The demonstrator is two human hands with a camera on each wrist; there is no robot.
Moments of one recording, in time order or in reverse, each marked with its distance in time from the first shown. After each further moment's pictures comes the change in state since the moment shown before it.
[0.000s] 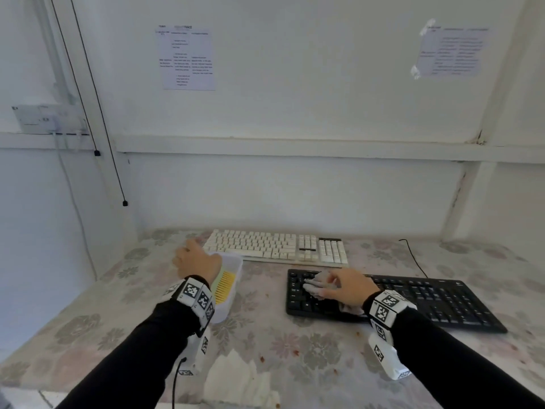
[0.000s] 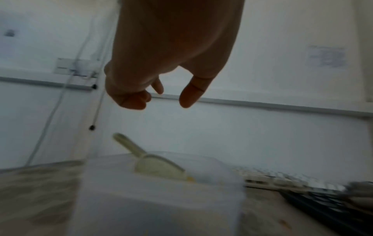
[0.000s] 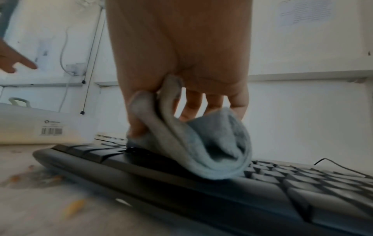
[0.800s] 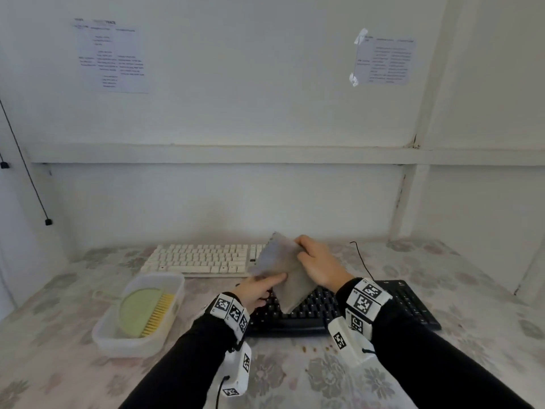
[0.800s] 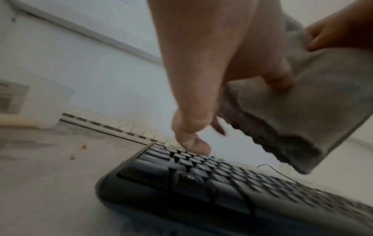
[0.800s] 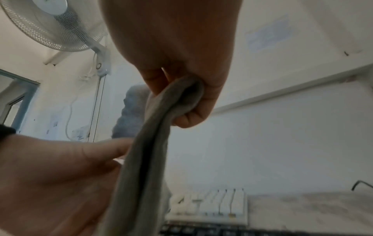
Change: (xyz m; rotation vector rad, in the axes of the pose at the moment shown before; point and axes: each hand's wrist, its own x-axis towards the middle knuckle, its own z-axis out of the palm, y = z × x) left_hand -0.063 0.086 0.161 -0.550 -0.933 -0.079; right_hand -0.013 0.012 -0.076 0.419 0.265 -0.206
